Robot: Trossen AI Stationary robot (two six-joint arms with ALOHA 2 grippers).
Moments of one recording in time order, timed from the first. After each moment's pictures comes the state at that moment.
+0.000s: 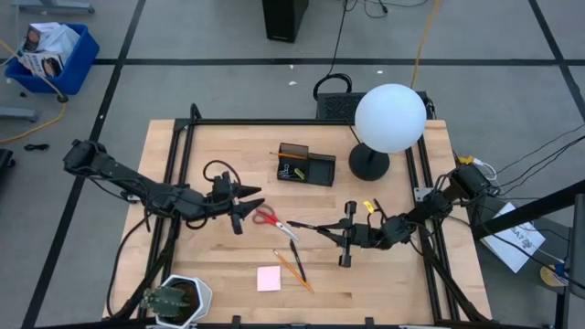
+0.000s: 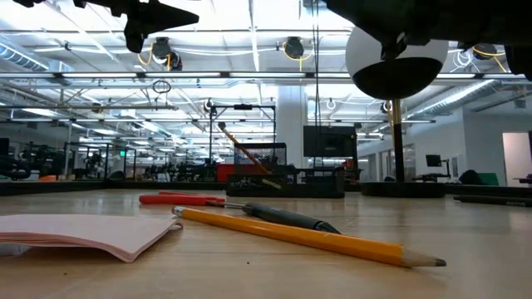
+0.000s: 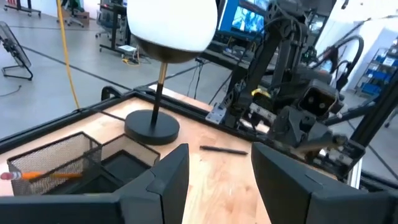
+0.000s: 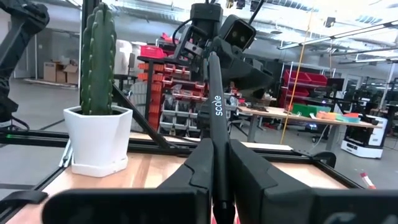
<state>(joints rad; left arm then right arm) -0.38 1.06 0.55 0.43 -0.64 -0.33 0.53 1.72 0.46 1.49 0.62 -0.24</state>
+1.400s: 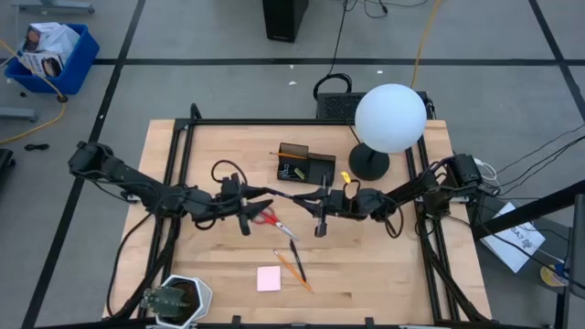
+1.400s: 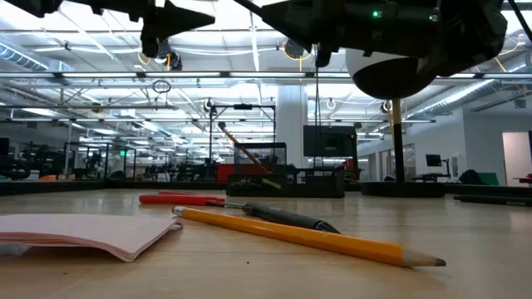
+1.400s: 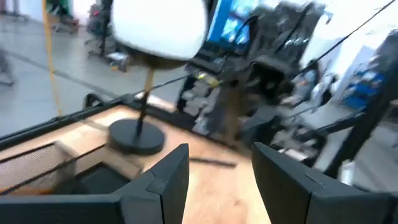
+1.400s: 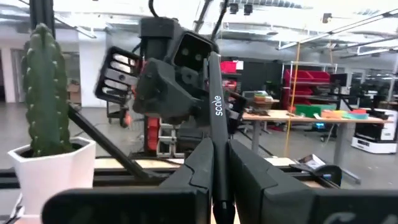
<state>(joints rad) -0.35 1.18 0.55 0.63 -0.57 -0.31 0.18 1.72 0.65 1.31 0.28 -0.09</state>
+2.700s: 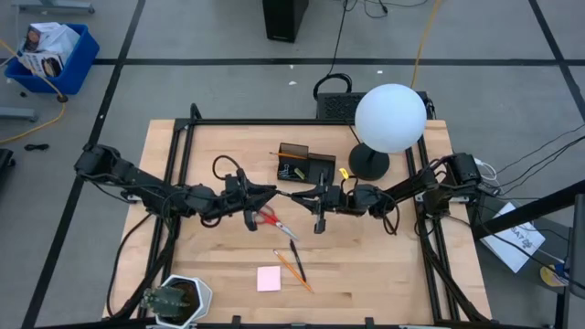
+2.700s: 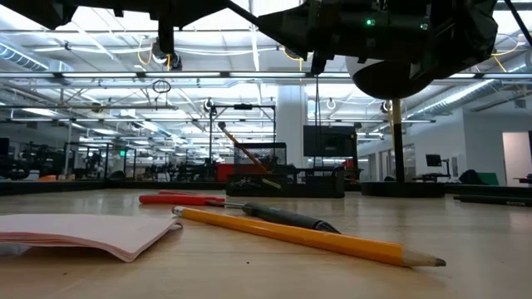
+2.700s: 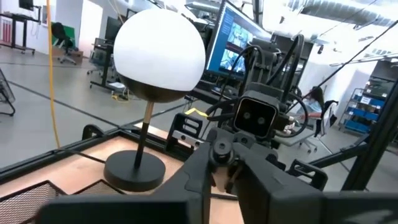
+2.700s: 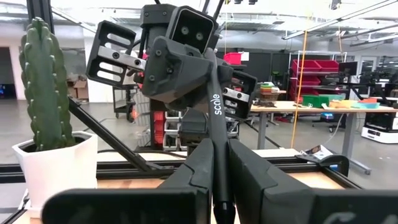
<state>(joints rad) -0.30 1.29 0.55 0.89 -0.54 -0.21 0.13 1.72 0.65 1.27 0.22 -0.04</state>
